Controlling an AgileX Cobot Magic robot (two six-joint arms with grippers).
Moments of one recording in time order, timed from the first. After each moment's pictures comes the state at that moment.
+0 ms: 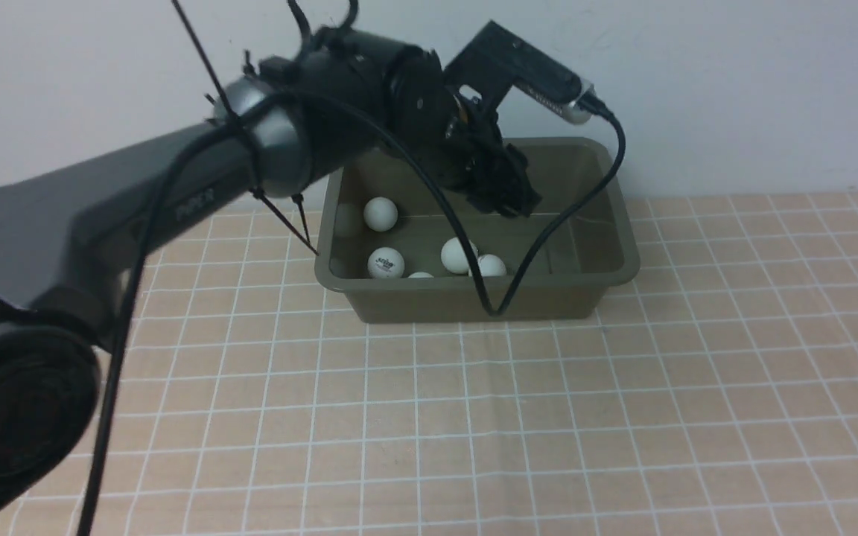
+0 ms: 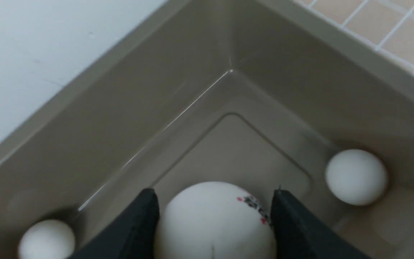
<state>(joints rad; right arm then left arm) 0.38 0.50 -0.98 0.11 1.28 -0.10 -0.54 2.14 -1.84 -0.05 0.52 0.28</state>
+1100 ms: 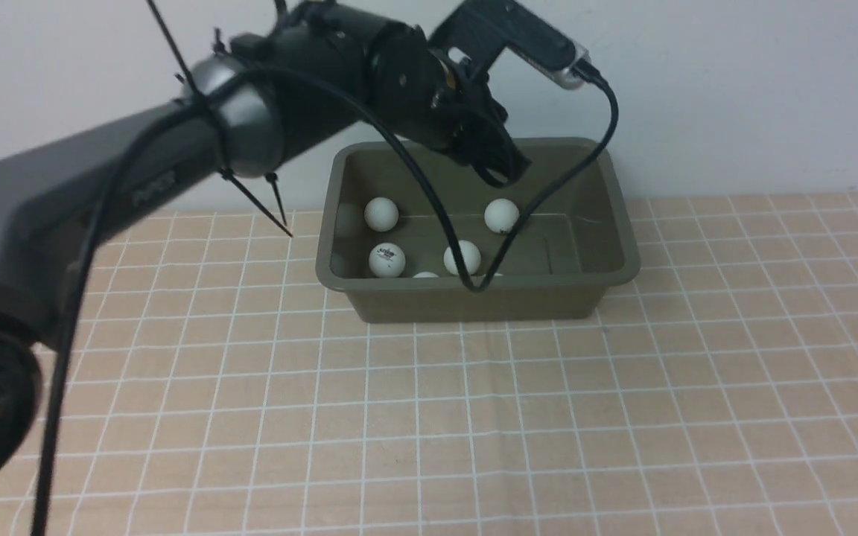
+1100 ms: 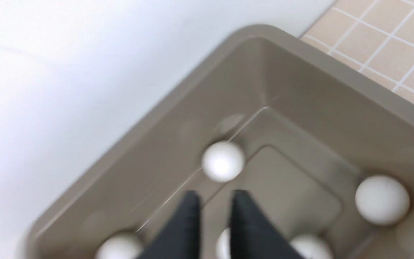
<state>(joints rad) 0.38 0.35 -0.91 -0.11 1.12 -0.05 -0.51 2.00 -1.84 0.01 0.57 0.29</state>
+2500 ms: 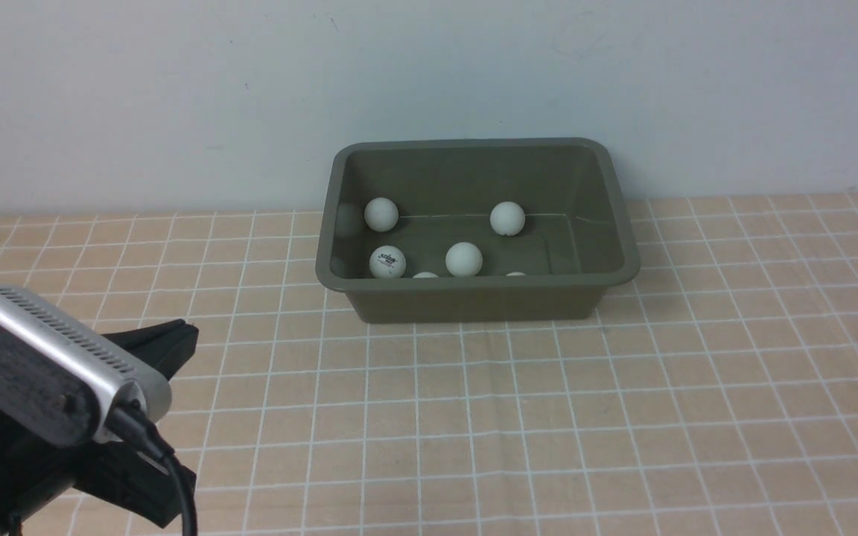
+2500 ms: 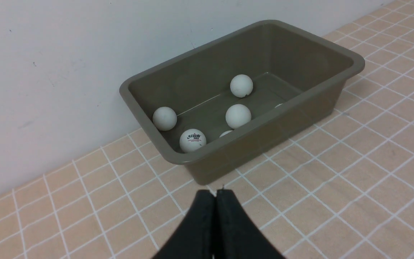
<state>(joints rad) 0.38 -0.02 -0.53 -0.26 0.95 0.24 -0.46 0.72 -0.42 -0.03 0.07 0.16</state>
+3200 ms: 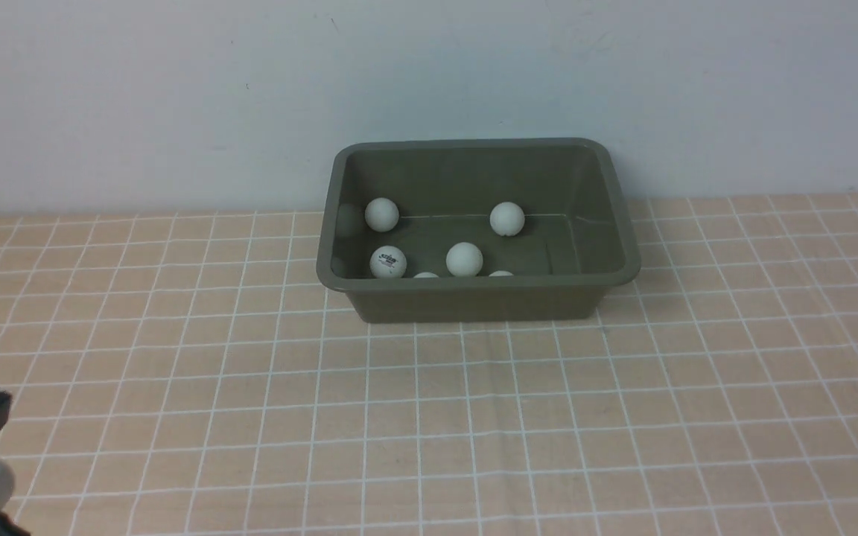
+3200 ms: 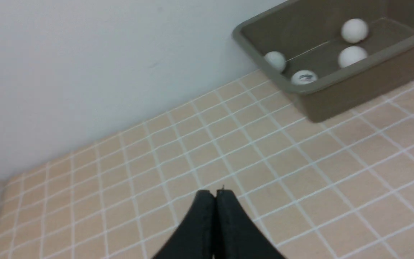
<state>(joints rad) 0.38 -0.02 -0.53 -0.26 0.95 0.24 -0.13 0.34 -0.30 0.05 0.34 0.21</state>
